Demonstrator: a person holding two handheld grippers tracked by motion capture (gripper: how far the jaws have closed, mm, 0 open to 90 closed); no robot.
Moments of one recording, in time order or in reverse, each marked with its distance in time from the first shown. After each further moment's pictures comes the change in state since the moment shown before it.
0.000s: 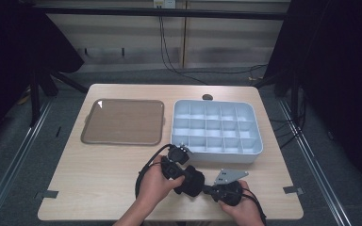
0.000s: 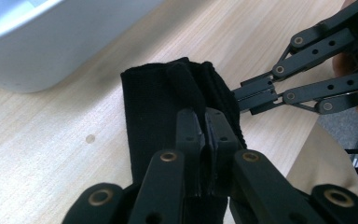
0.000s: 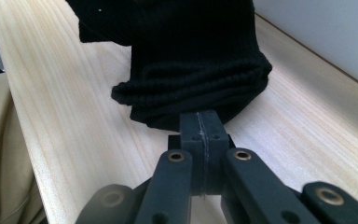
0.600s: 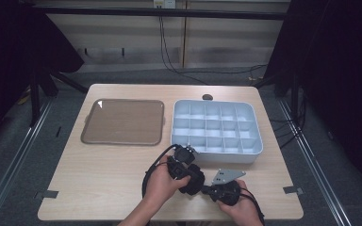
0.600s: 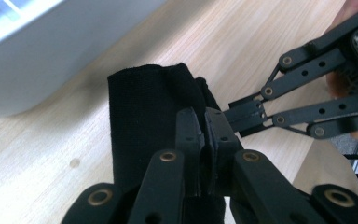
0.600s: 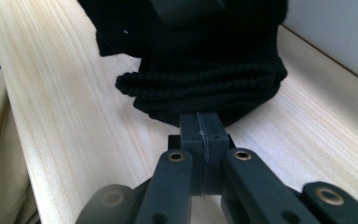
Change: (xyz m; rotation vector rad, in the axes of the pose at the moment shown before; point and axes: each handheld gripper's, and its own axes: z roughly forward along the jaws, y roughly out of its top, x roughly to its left) left arm -0.006 0.010 0.016 -0.011 -0.006 0.012; right arm 0.001 0.001 0.006 0.012 0.006 -0.011
